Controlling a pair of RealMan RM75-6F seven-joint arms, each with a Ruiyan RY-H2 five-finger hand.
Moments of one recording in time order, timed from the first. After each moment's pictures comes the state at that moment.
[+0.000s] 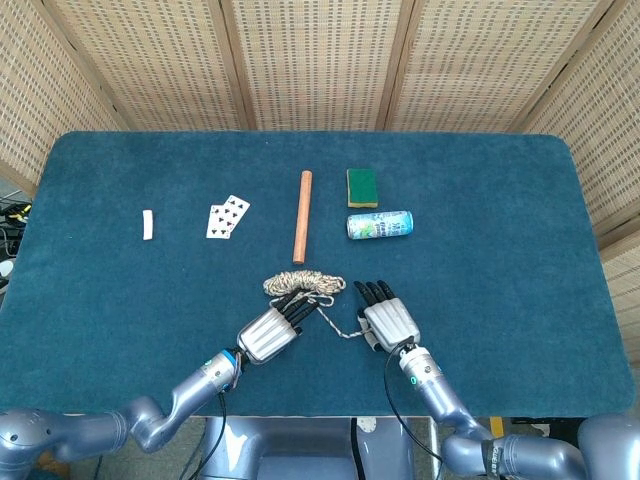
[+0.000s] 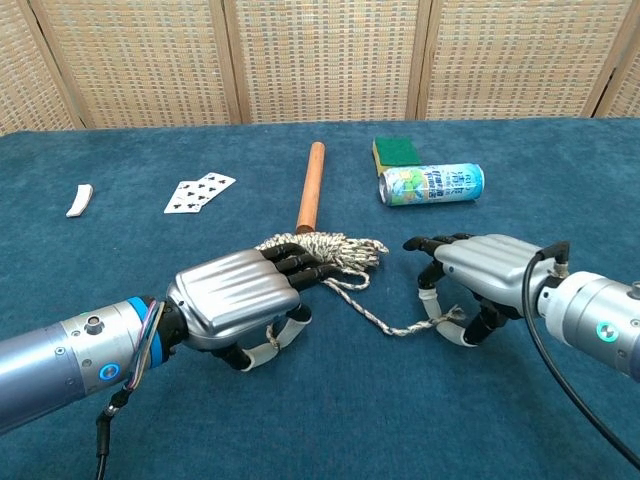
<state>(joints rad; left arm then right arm) -0.75 -1.84 -0.01 -1.18 1.57 0.93 0.50 0.63 -1.71 0.09 -1.44 -1.12 1.00 -0.54</state>
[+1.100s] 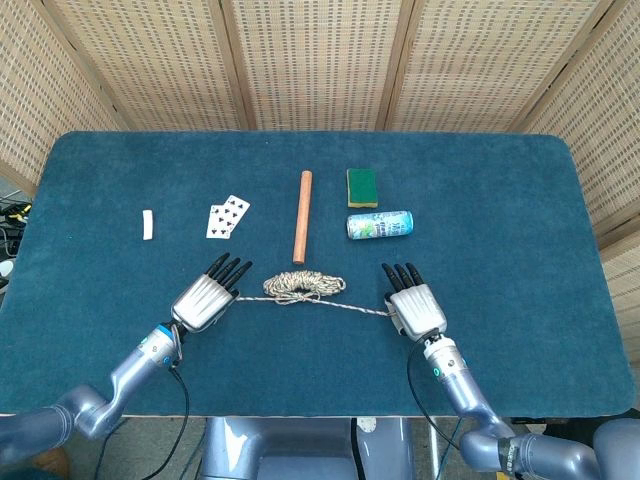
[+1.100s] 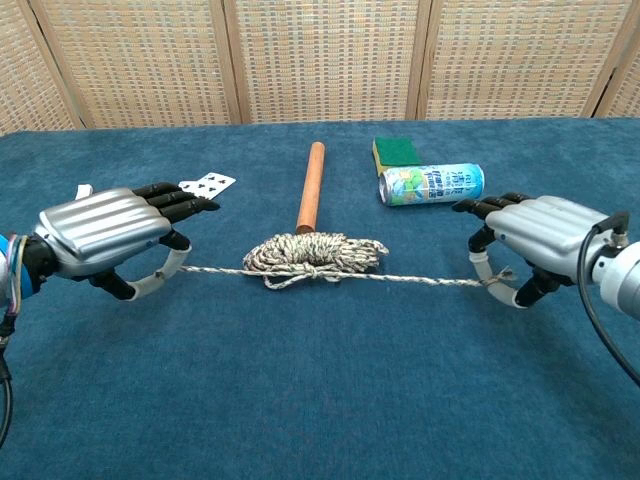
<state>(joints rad) -0.67 -1.62 0.02 -1.12 1.56 1.05 0.33 0.59 -1.65 0.08 -1.36 -1.19 1.10 -0.56</state>
